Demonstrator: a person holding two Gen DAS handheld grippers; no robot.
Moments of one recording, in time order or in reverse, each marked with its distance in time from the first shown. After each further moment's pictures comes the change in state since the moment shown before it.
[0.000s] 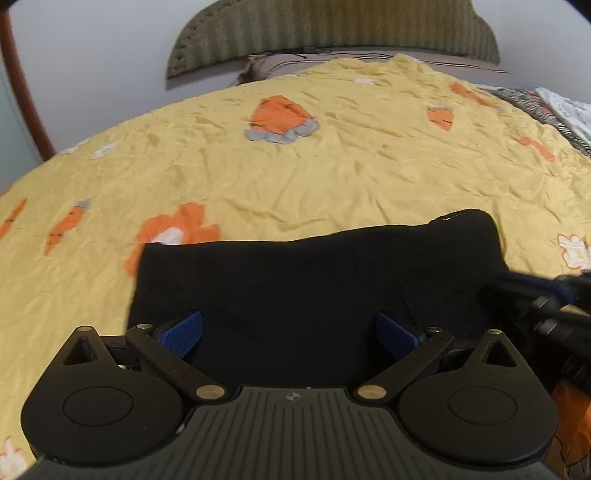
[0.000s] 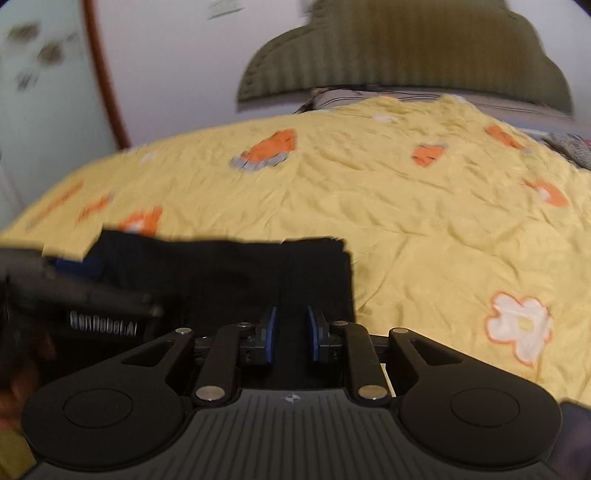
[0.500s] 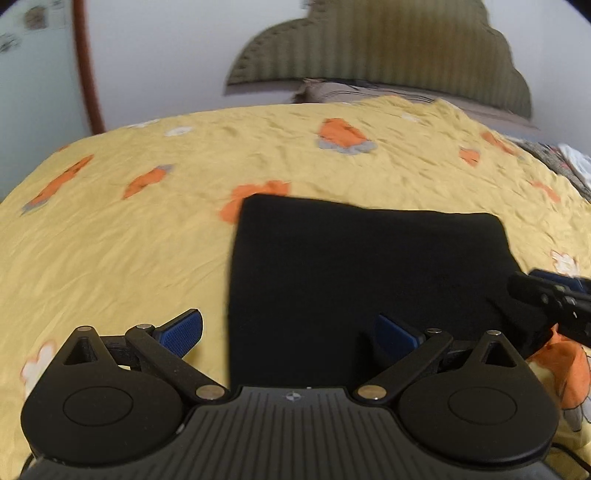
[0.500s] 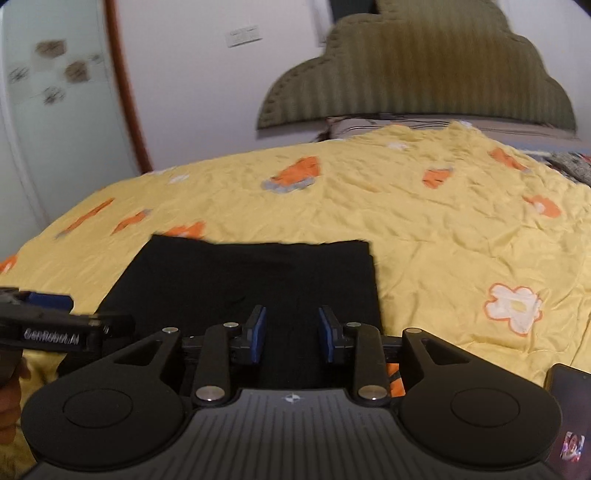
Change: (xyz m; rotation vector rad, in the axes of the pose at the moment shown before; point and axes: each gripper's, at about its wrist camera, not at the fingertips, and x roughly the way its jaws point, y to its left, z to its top) left arm -0.070 0.054 -0.071 -0.194 -0.083 0.048; right arm -0.043 0.024 -0.030 -0.043 -0.066 0.077
